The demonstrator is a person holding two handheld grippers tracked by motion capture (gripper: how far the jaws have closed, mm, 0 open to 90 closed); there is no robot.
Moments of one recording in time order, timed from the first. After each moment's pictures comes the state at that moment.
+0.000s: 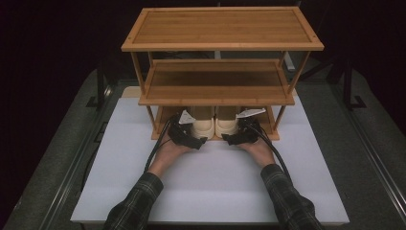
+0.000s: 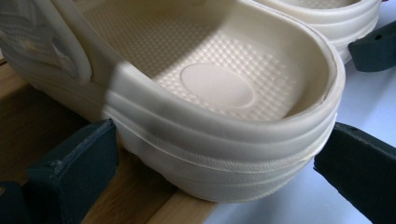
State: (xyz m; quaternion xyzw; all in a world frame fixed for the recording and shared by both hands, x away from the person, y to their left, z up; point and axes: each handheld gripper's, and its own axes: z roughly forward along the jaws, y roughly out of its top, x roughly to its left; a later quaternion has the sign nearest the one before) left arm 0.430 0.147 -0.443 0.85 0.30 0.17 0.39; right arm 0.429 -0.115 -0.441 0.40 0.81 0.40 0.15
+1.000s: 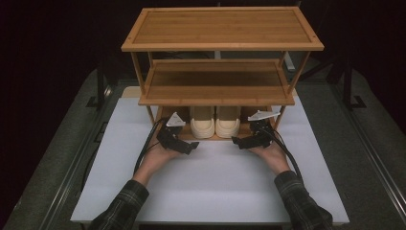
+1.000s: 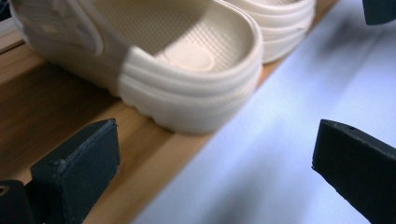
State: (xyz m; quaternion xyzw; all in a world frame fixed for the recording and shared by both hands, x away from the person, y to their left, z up) left arm 0.398 0.180 -0.416 0.86 0.30 0.14 0.39; right arm 0.399 -0.146 -0.421 0.41 0.80 0.40 0.15
